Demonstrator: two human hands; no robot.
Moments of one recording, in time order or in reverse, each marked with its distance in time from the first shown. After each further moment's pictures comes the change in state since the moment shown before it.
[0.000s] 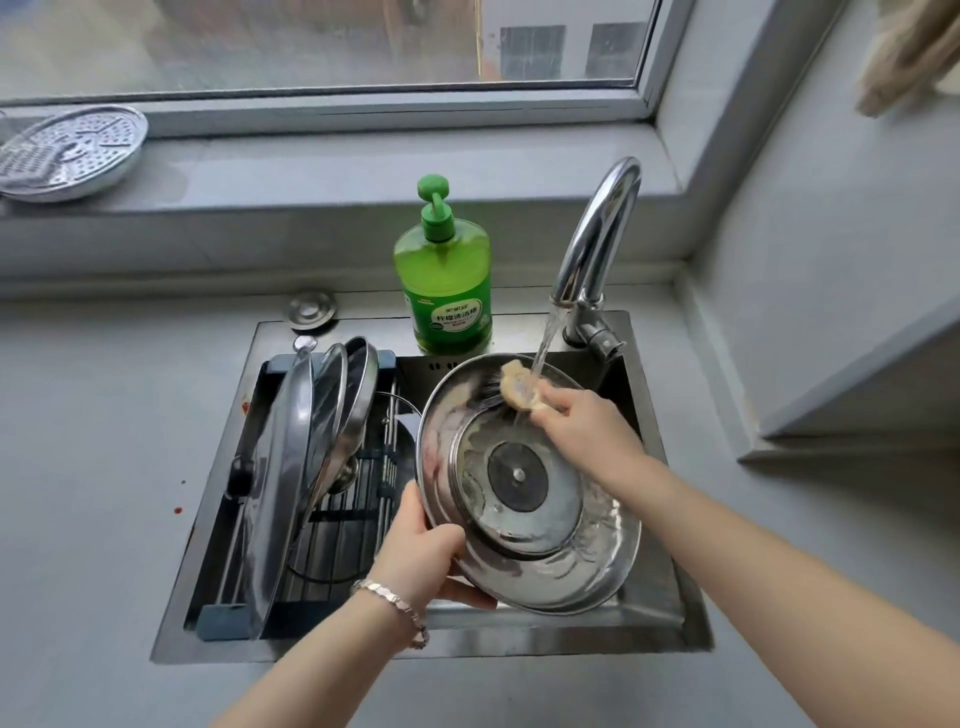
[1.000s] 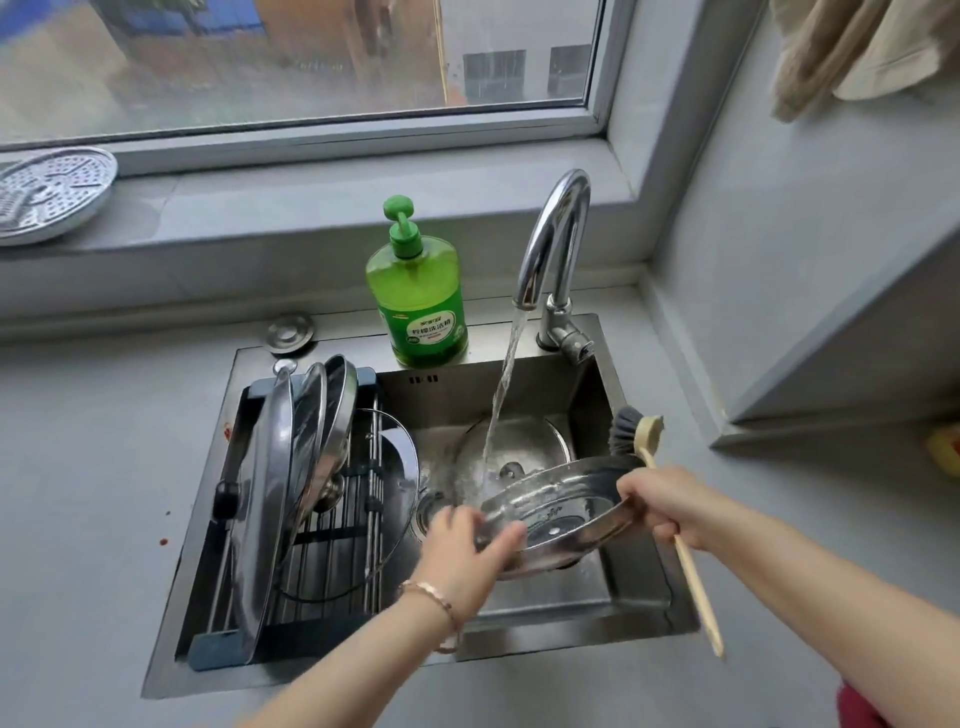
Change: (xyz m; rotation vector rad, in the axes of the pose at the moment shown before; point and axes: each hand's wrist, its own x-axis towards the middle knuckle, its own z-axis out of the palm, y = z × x) left_hand 0.030 -0.032 0.026 0.894 0.003 0.182; right_hand -0.067 0.053 -0.044 0.464 -0.167 0.591
